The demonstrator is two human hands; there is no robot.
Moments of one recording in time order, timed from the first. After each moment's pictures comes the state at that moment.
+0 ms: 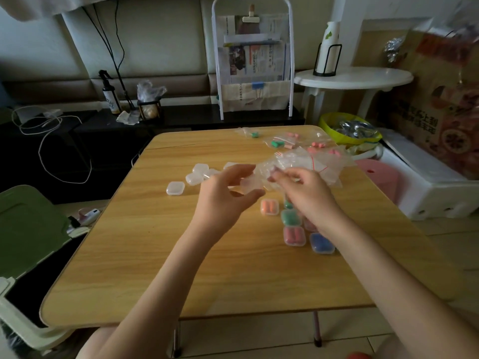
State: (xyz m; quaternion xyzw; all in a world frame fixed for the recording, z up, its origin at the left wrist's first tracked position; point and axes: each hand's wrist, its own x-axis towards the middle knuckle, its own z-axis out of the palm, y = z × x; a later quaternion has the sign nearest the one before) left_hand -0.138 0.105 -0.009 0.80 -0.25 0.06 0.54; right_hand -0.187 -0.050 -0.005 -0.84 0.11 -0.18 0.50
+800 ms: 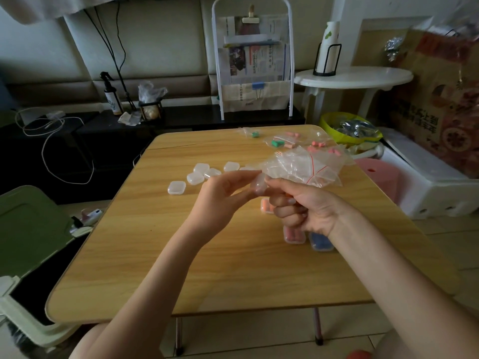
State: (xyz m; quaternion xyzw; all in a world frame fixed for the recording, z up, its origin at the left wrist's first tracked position) left_hand -0.139 0.112 -0.009 0.74 -0.32 -0.03 0.60; right_hand -0.192 -0.054 0.002 -0.58 0.08 0.14 0.80
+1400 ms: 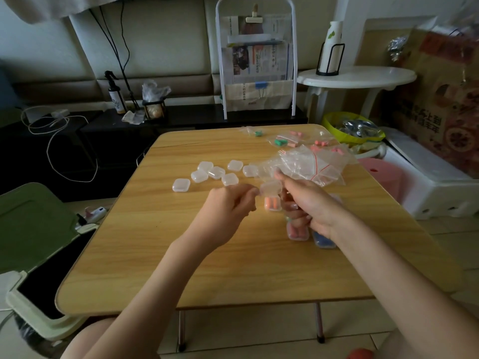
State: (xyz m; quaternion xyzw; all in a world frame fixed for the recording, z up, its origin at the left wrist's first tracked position) left_hand -0.146 0.123 -0.020 0.84 -0.33 0.03 0.42; right_hand -0.195 -0.047 -0.005 -0.71 0.16 0.02 0.68
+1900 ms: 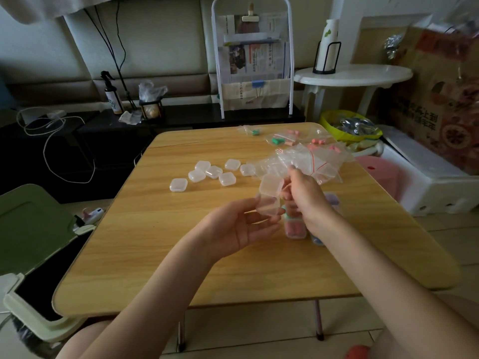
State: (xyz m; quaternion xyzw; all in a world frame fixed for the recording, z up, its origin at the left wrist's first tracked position) left_hand -0.162 0.110 -0.015 0.46 -0.04 -0.45 0.76; right_hand -0.179 -0.044 -0.018 -0.73 0.24 -0.13 0.63
